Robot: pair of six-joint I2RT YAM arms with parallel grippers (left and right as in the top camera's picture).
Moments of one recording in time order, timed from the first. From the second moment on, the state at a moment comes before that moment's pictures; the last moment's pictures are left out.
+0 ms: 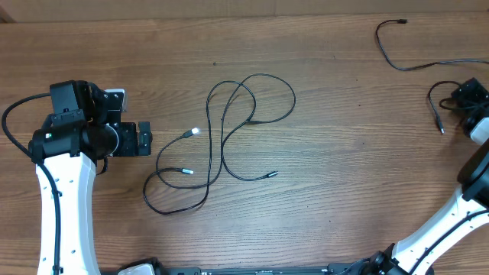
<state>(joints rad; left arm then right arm) 0.23 1.34 1.21 -1.03 0.16 0.18 -0.67 2.28 1.39 0.23 -0.05 0.25</state>
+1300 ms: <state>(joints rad) 0.23 1.34 1.21 -1.03 0.16 0.18 0.03 1.64 1.34 -0.54 -0.36 0.33</state>
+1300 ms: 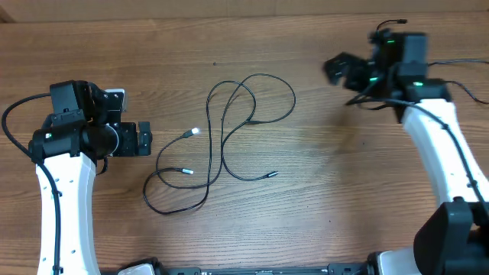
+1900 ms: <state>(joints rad) 0.23 1.34 1.21 -1.03 0.16 0.18 0.42 1.85 1.34 -0.48 -0.36 0.51</state>
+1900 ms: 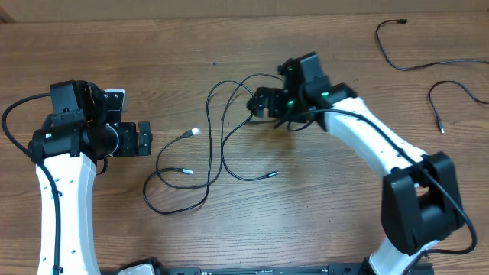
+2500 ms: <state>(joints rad) 0.23 1.34 1.21 -1.03 0.16 0.18 0.59 1.88 1.34 -0.22 -0.26 0.70</state>
